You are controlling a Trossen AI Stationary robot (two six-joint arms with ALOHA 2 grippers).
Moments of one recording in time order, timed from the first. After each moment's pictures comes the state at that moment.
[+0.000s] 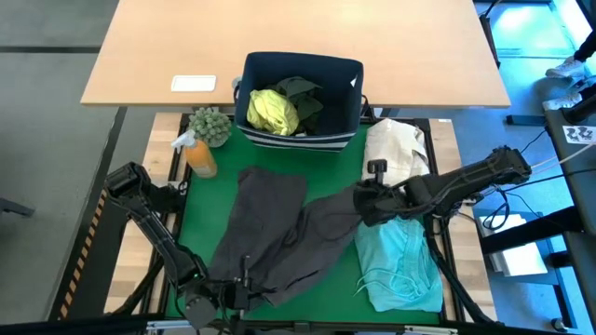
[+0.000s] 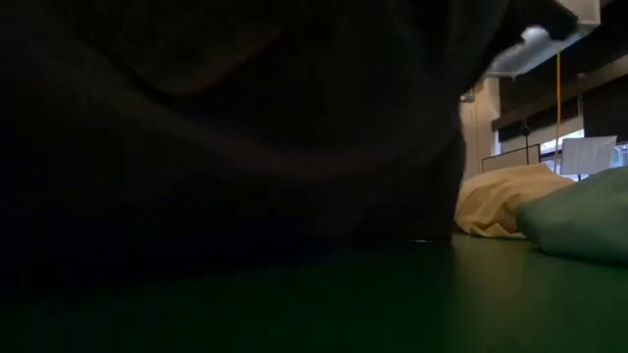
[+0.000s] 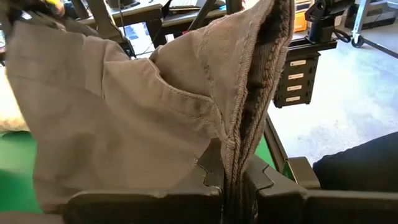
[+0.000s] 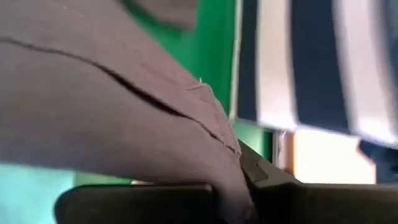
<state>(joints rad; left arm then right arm) -0.91 1.71 1.10 0.15 -0.89 -0.23 0.34 1.35 1.21 -1.06 0.69 0.00</state>
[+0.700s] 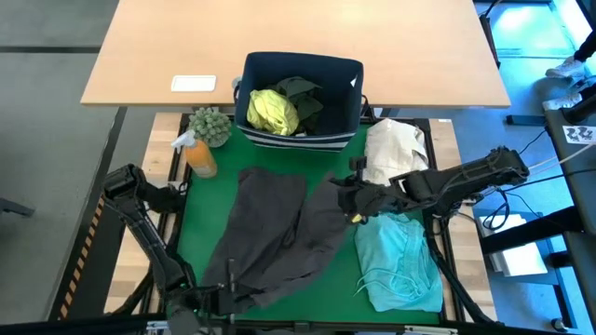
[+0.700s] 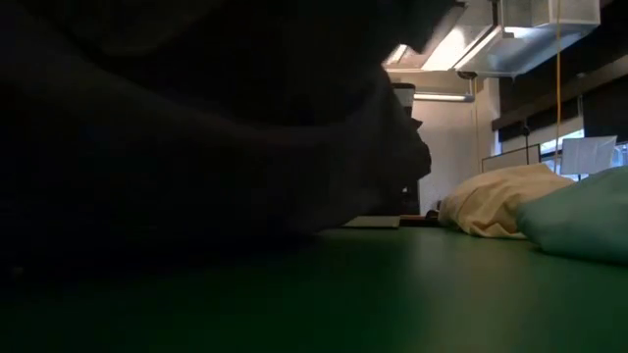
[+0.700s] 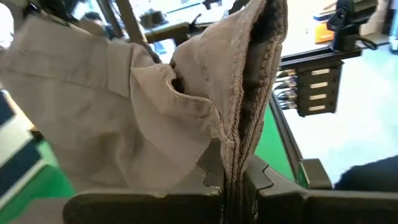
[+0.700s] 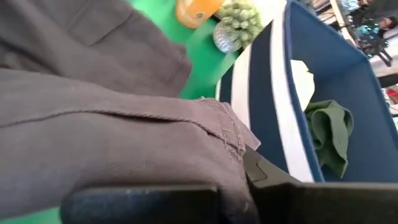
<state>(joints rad) -1.02 1.71 1.10 0.13 -1.12 -0.23 0.29 1.38 1.28 -0.64 0.65 -0.30</state>
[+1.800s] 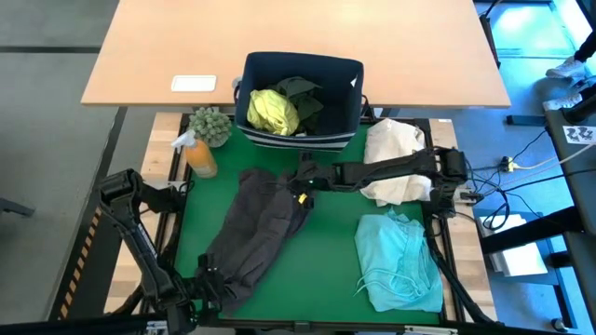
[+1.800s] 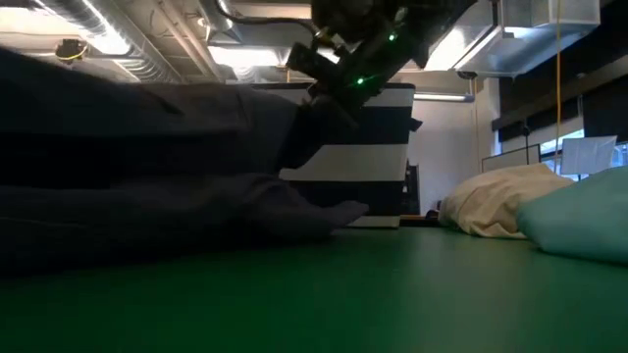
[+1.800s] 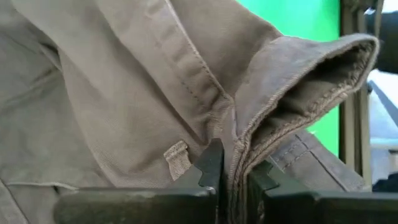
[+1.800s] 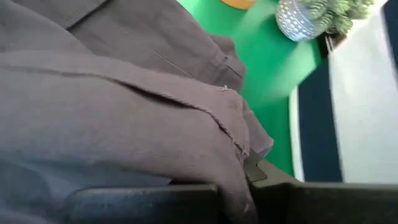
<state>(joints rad) -1.10 1.74 1.10 -0.72 -0.64 -1.25 -0.02 1.89 1.28 -0.09 0.21 -0.40</state>
